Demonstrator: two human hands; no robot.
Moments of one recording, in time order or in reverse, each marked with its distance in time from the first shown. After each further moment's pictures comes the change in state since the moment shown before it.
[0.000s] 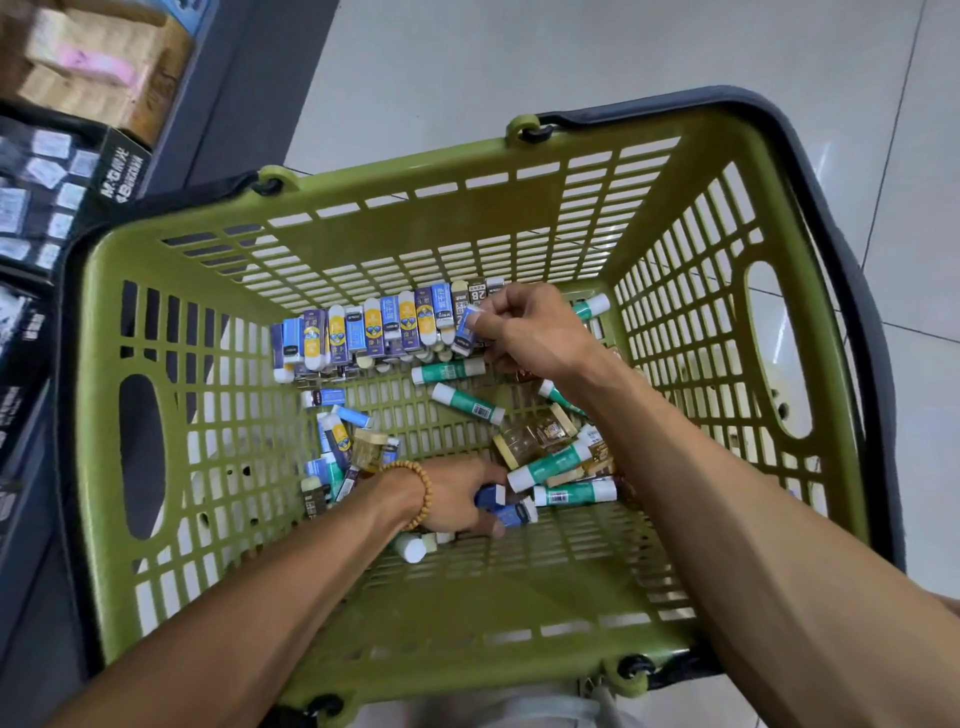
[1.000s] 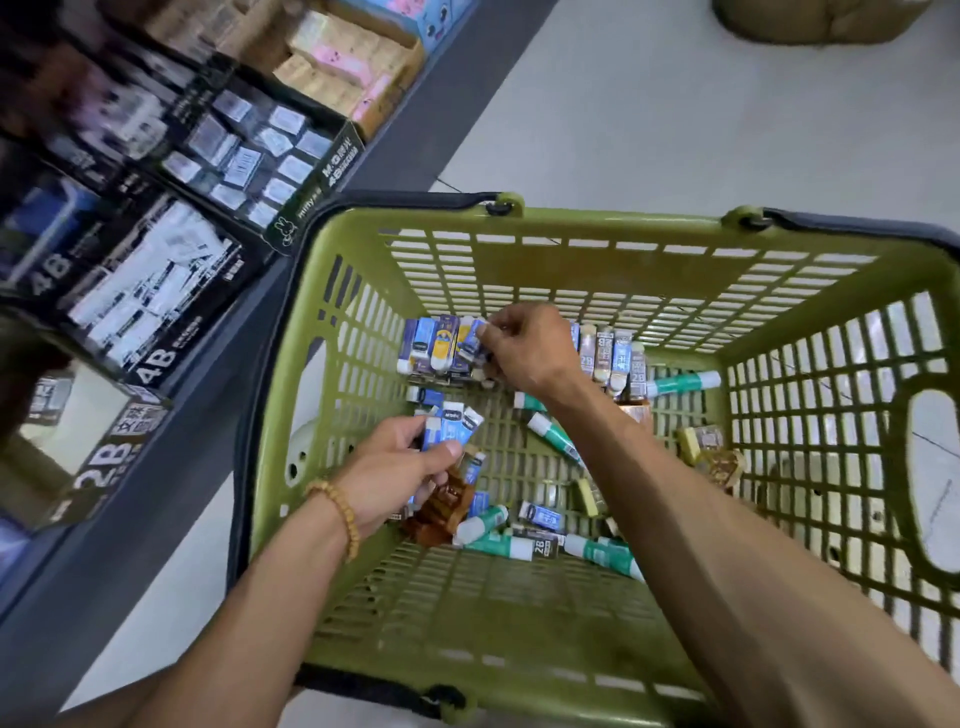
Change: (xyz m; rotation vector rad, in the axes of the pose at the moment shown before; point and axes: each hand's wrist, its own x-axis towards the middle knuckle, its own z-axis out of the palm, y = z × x) left_hand -0.098 -0.073 0.006 -1.246 0.758 -0.039; right_hand 0.048 -0.025 0.109 -0.279 0.026 -0.137
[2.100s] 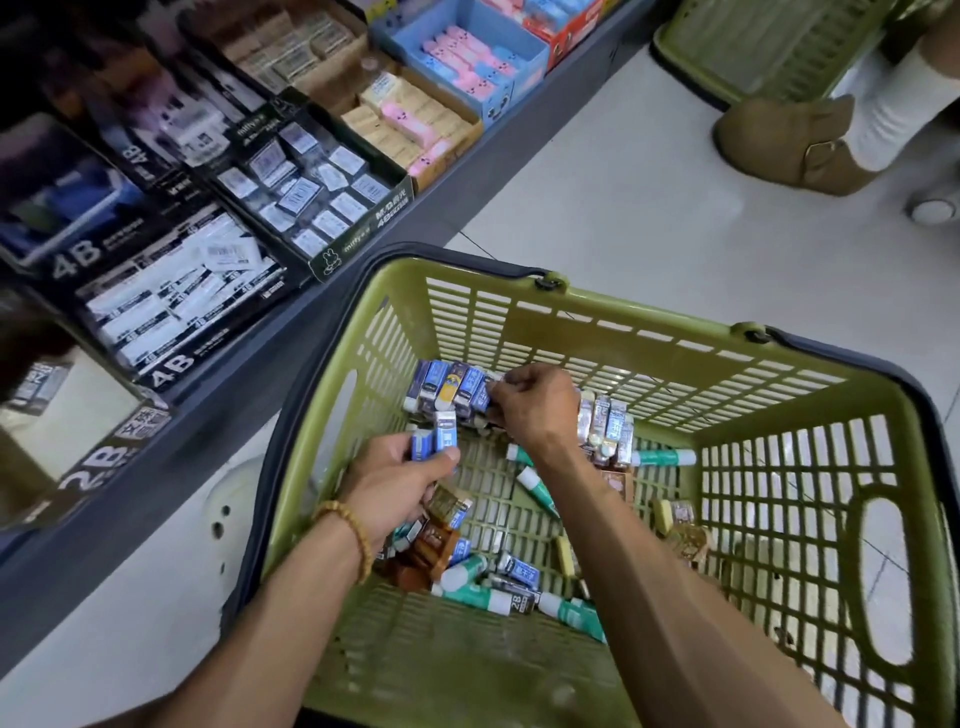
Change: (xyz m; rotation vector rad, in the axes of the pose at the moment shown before) left_hand 0.015 0.001 -0.007 -0.199 0.215 0.016; right_hand 0.006 0.002 0.013 0.034 0.149 0.121
